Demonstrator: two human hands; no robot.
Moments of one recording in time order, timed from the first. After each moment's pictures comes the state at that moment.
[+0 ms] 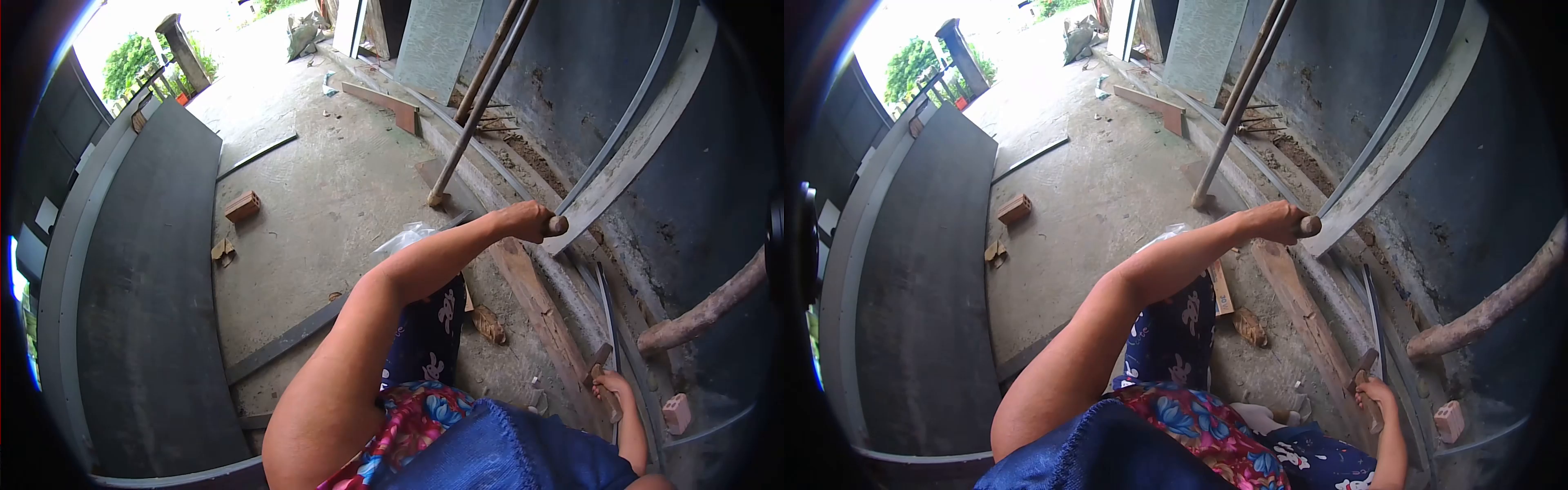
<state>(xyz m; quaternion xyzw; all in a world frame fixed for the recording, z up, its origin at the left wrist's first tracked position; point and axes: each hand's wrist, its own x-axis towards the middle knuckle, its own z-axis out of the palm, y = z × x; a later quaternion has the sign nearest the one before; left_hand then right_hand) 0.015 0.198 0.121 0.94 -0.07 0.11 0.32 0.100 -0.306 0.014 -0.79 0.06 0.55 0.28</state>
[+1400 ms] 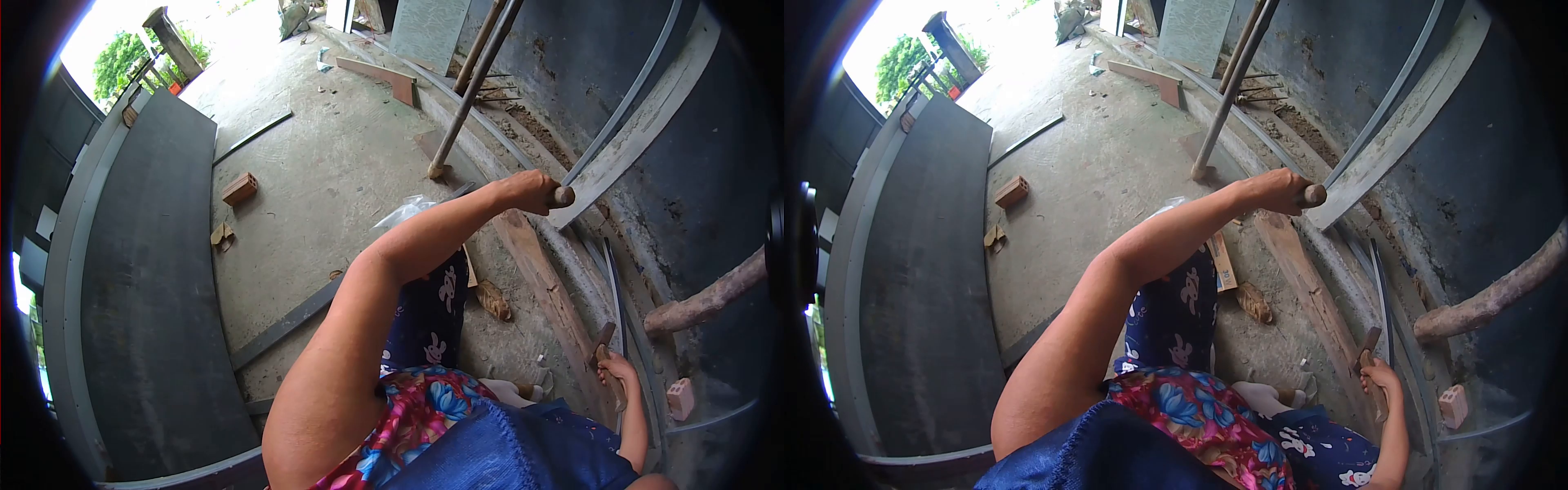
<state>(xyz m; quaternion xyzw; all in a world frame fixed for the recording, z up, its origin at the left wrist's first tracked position) 0.013 0.203 0.127 0.95 -0.08 0.10 0.30 0.083 -0.299 0.035 -0.80 0.03 0.54 0.26</state>
